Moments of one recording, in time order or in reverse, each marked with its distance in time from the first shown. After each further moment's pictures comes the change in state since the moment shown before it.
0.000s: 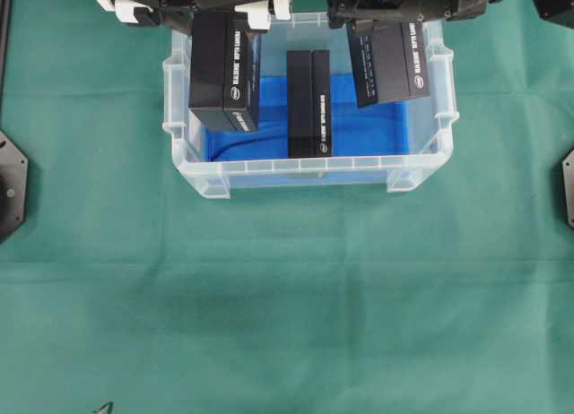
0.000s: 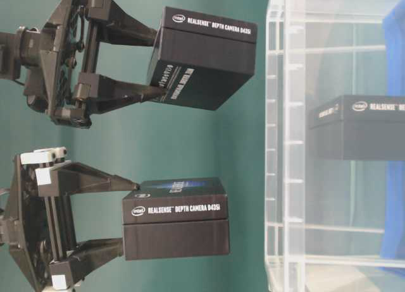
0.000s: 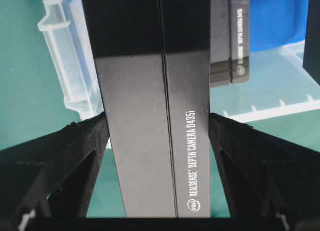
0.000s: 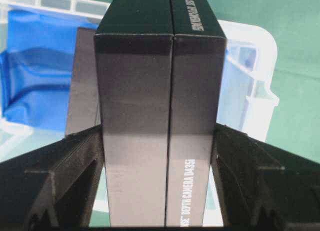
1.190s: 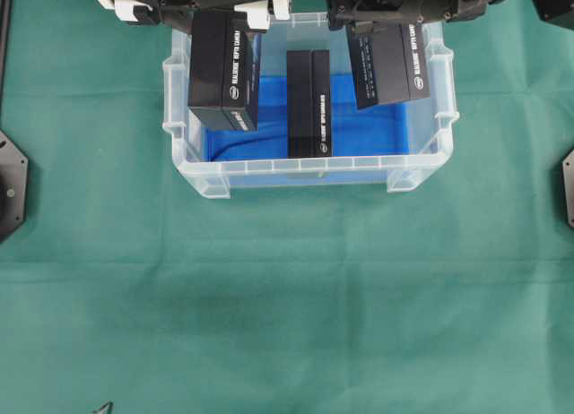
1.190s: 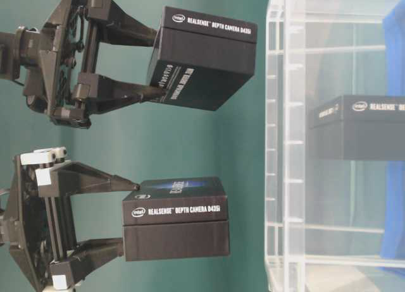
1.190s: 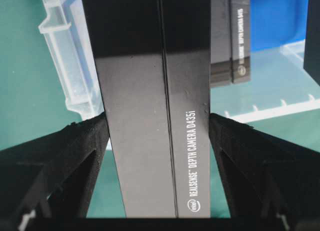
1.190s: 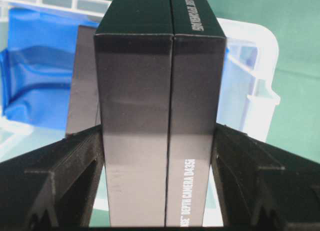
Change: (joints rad) left arm 0.000 0.000 0.000 0.000 0.000 0.014; right arm 0.003 0.000 0.000 -0.002 -0.002 0.000
